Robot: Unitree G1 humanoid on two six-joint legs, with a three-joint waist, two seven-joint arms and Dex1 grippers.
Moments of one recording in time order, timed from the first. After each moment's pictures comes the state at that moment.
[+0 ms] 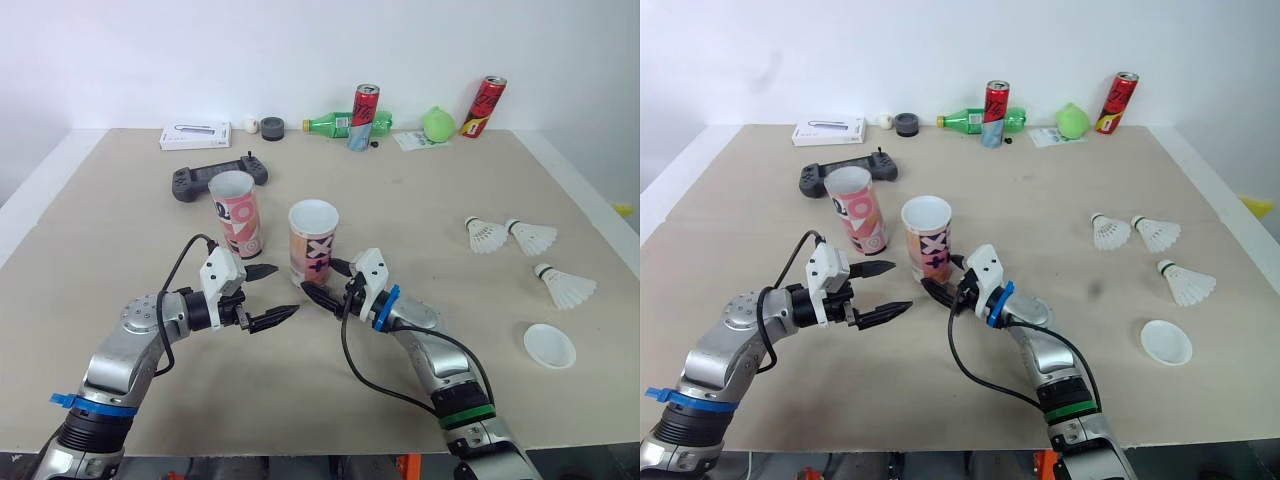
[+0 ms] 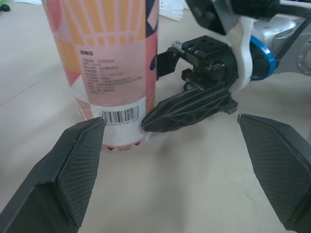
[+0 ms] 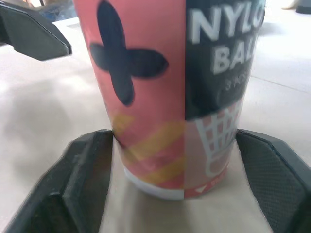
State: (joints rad) left arm -0.24 0.51 -0.05 -0.21 -0.41 0.37 -0.94; right arm -0.39 -0.19 0.15 0.22 0.19 0.11 0.69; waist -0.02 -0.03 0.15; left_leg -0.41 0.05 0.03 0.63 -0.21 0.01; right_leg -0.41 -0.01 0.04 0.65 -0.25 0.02
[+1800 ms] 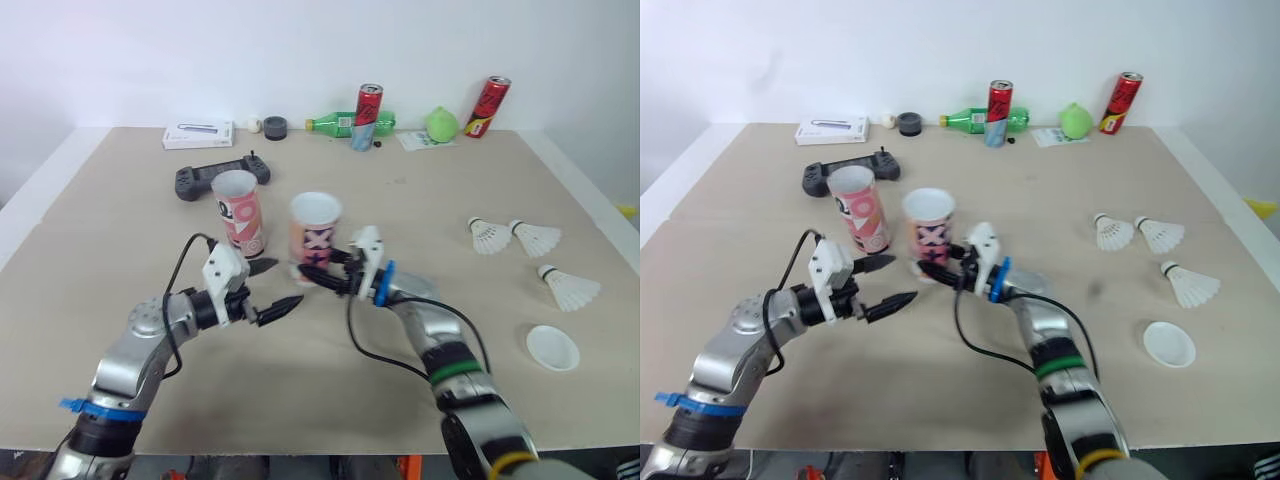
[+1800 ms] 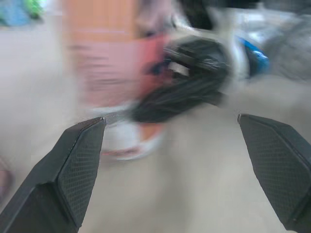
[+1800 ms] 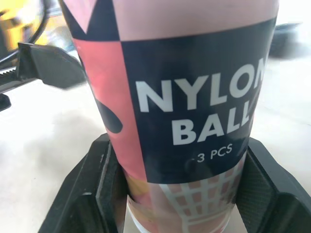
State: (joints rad) left arm -0.33 0.39 -0.05 -0.24 -0.41 0.40 -0.78; right arm -0.48 -0.25 -0.02 0.21 0.33 0.22 0.84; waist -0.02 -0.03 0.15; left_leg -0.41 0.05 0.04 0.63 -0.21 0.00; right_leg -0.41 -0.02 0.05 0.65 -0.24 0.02
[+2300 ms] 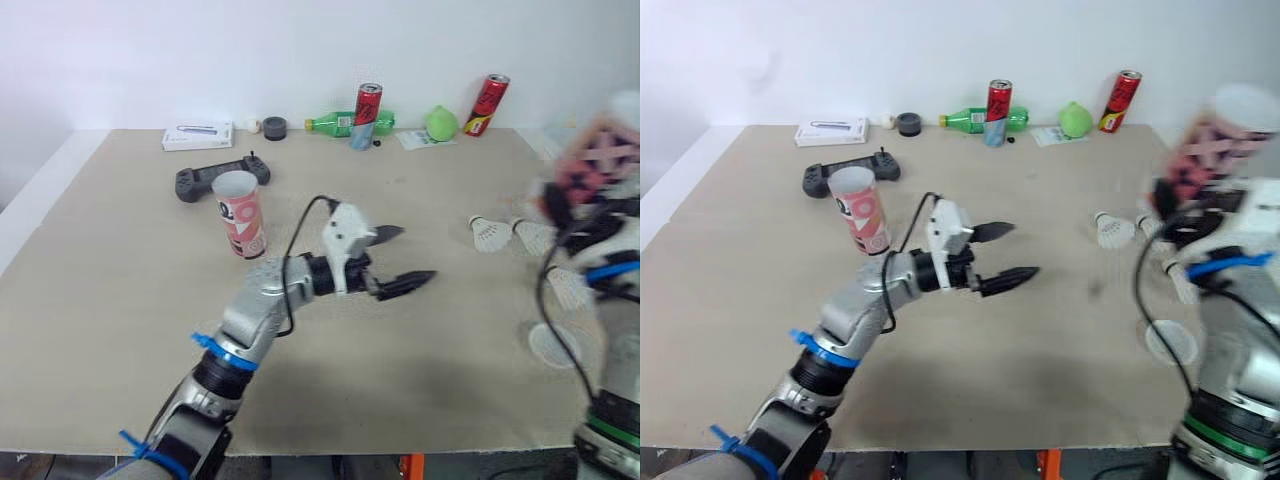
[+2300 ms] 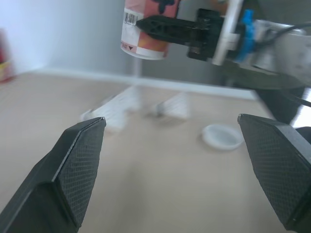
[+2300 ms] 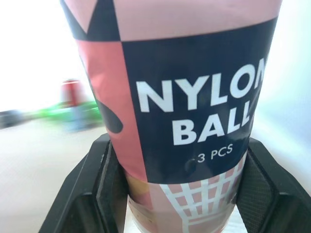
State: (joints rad) left arm -0.67 -0.04 -0.36 0.03 -0.34 0.34 -0.78; right arm -0.27 -0.62 -0.77 -0.16 0.45 0.51 0.29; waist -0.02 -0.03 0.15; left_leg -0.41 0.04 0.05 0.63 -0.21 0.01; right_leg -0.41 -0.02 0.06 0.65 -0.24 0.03
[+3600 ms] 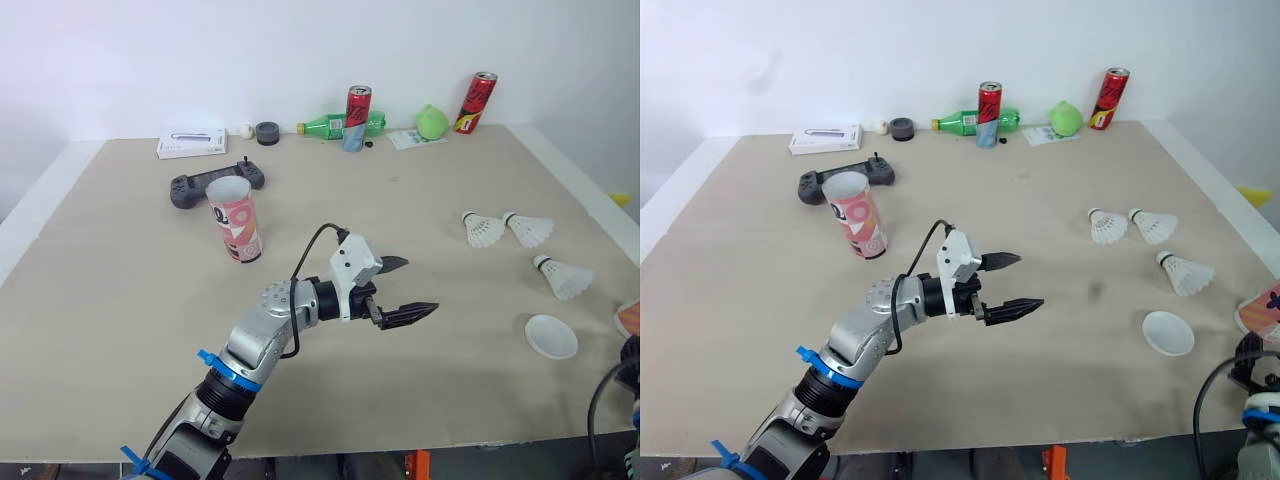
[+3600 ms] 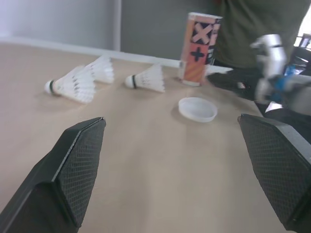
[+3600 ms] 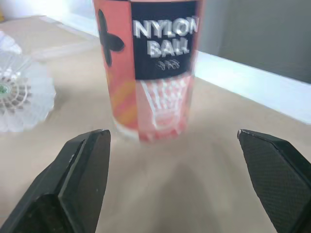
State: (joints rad) left arm -0.49 0.03 -0.36 -0.03 -0.33 0.37 -0.76; right arm 0.28 -0.32 -0.83 -0.10 0.49 0.14 0.11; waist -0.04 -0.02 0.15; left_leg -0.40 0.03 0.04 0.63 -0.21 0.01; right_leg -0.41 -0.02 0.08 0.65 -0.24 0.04
